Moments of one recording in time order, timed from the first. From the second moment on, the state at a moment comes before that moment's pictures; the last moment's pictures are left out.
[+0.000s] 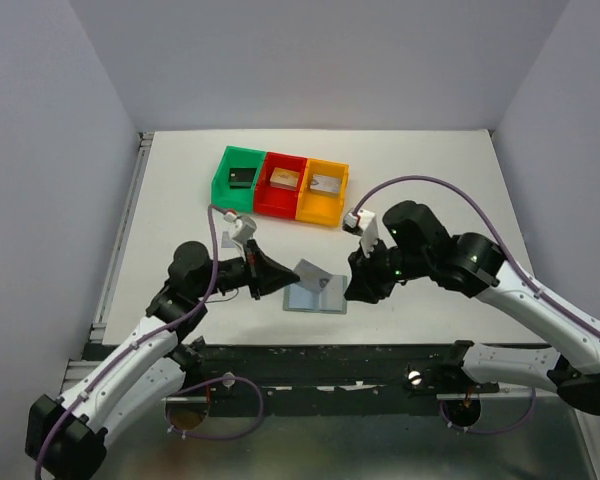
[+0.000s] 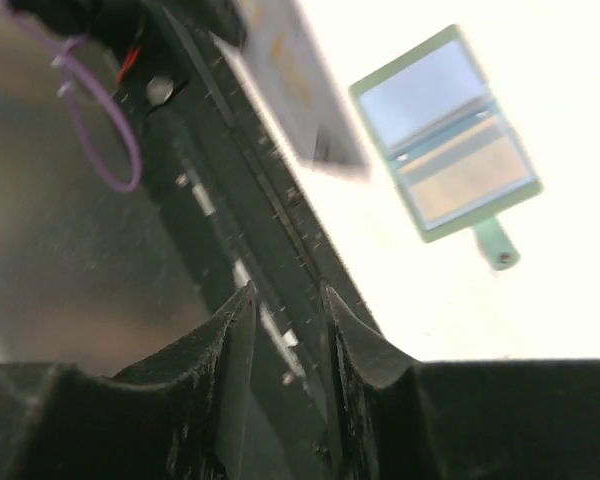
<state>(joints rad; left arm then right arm) -0.61 0.74 0.47 0.27 0.78 -0.59 0.91 1.12 1.24 -0.92 -0.38 0.10</state>
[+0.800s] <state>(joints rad) 0.05 1.09 0.38 0.02 0.45 -0.77 0.90 0.91 0.85 -0.54 -0.09 0.31</state>
